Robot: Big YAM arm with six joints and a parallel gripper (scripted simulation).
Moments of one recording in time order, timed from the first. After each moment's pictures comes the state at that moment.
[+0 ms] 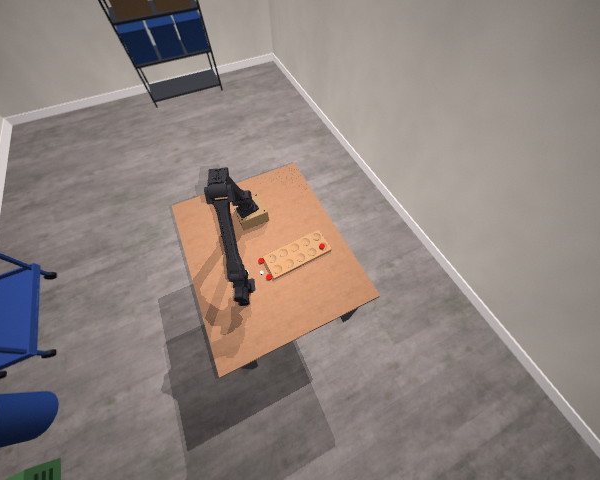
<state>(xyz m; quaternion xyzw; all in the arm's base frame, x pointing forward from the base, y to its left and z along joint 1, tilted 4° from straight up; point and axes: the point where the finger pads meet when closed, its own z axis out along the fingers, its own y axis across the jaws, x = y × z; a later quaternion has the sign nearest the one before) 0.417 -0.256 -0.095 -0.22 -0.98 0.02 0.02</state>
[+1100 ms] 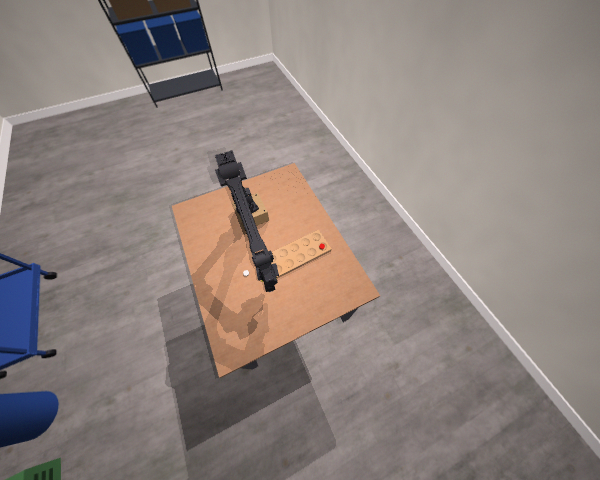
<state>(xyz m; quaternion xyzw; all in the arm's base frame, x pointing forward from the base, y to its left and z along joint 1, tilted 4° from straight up) 0.468 -0.129 0.005 -0.19 -0.98 0.02 0.02</state>
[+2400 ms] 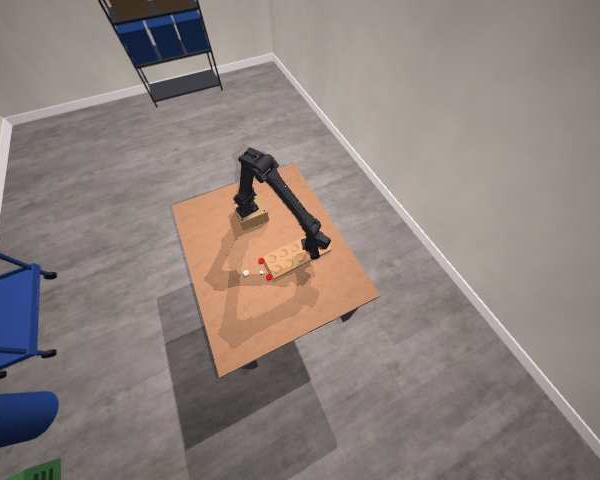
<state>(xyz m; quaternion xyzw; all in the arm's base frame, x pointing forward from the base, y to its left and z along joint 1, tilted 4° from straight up) 0.421 0.162 -0.086 -0.21 -0.98 0.03 0.04</state>
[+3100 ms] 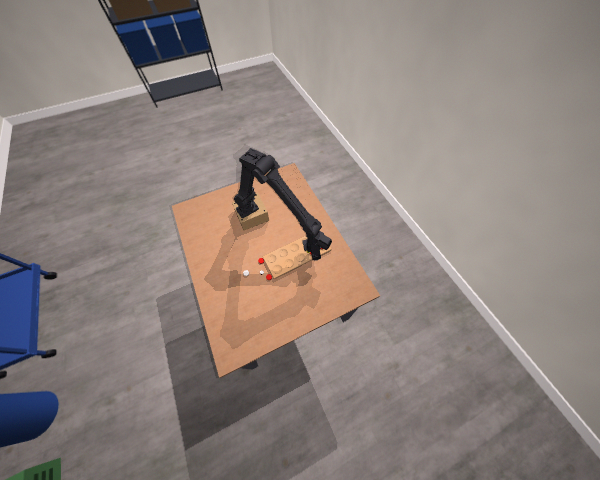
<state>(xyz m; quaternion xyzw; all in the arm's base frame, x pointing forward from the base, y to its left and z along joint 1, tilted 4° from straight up) 0.433 0.167 -0.090 -0.21 -0.98 0.02 0.02</state>
